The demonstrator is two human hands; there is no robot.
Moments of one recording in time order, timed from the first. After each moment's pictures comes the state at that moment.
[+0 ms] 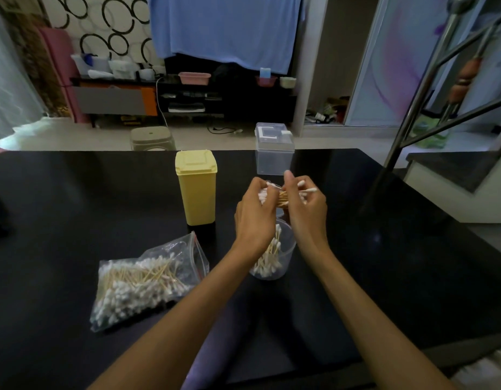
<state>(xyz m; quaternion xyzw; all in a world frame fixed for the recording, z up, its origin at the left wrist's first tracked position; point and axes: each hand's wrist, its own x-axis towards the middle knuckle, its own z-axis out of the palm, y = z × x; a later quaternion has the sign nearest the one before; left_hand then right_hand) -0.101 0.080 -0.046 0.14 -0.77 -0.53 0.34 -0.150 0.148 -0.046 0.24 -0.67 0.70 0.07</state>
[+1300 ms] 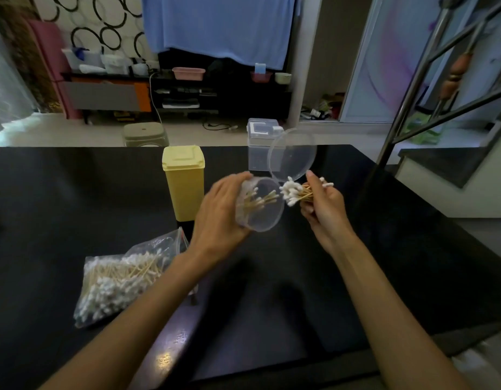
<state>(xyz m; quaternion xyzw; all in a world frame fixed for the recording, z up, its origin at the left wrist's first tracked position) -0.081 0.046 -0.064 0.05 -0.90 -0.26 0.34 -0.173 0.196 -0.033 0.14 -0.62 0.76 -0.13</state>
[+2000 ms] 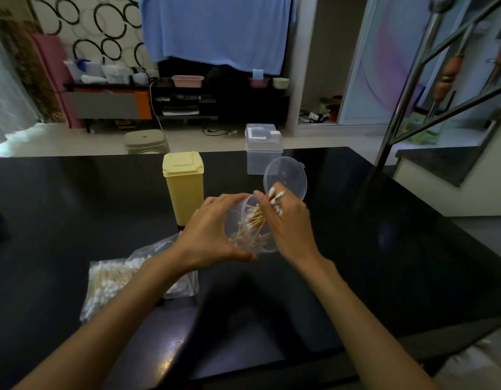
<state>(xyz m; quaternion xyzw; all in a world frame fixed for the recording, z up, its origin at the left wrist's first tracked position) -0.051 0.033 -0.051 0.01 -0.94 -0.31 0.16 -0.143 0.171 -0.054 0.36 -0.76 0.54 0.07</state>
